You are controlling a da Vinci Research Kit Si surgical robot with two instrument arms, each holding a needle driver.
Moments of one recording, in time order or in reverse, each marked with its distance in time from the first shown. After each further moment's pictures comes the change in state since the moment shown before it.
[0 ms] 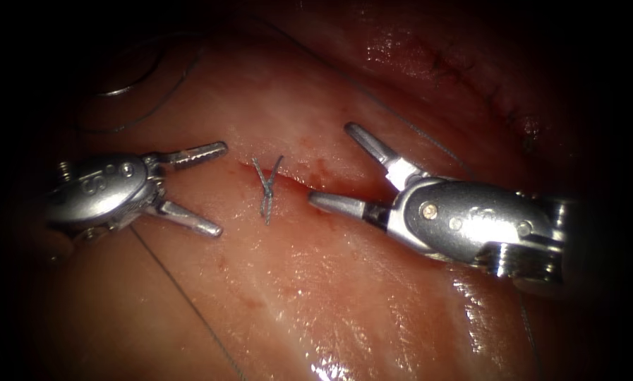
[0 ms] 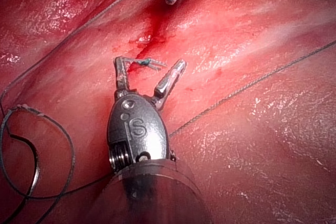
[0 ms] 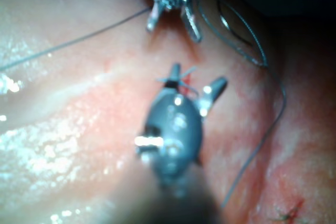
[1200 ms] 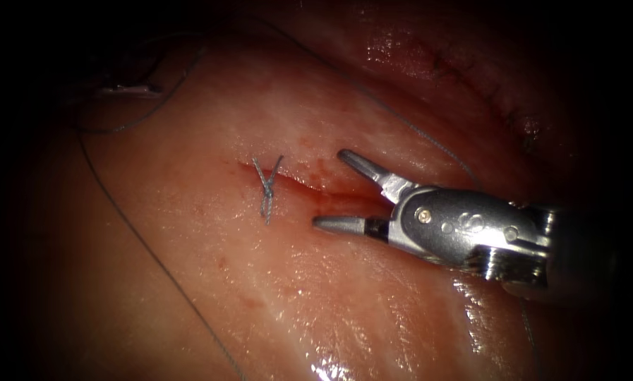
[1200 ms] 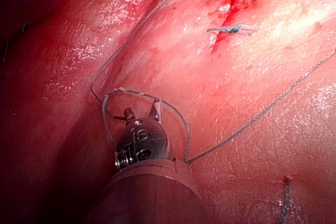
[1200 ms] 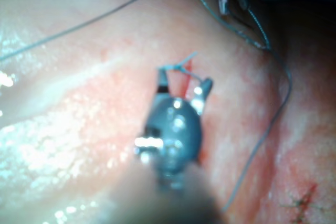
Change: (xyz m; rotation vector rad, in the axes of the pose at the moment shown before) right arm -0.003 -0.001 0.001 0.014 -0.044 0.087; left arm -0.004 -0.015 -0.004 0.302 -0.557 0.097
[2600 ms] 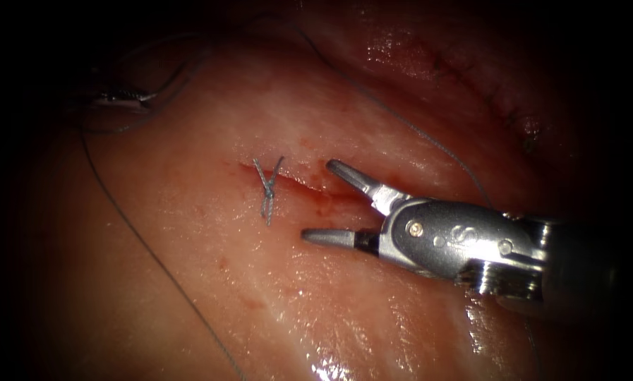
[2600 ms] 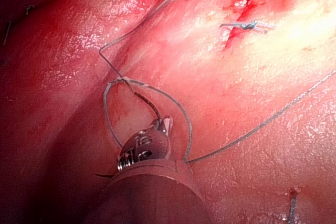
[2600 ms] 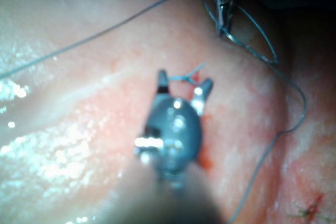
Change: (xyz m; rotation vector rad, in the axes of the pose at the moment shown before) right arm 0.001 -0.001 0.000 0.002 0.001 0.003; left arm -0.003 0.001 0.001 -0.208 -0.140 -0.197
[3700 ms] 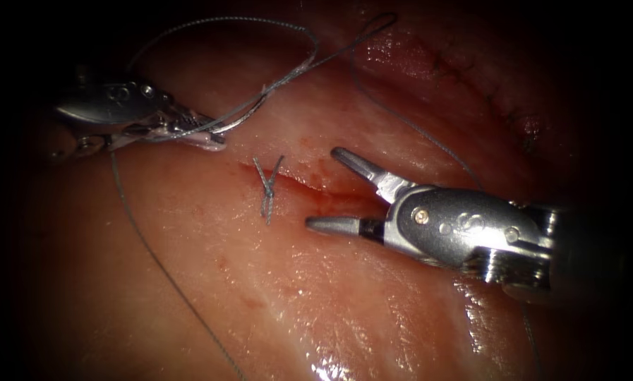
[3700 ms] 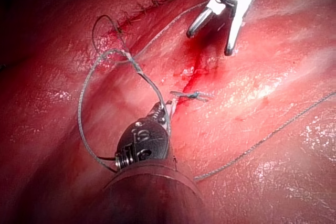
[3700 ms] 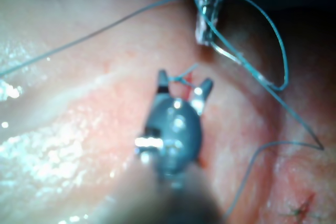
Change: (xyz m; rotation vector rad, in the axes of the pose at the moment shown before) right arm 0.000 0.001 0.000 -0.029 -0.013 0.066; left arm 0.009 0.010 -0.002 -0.250 0.258 0.092
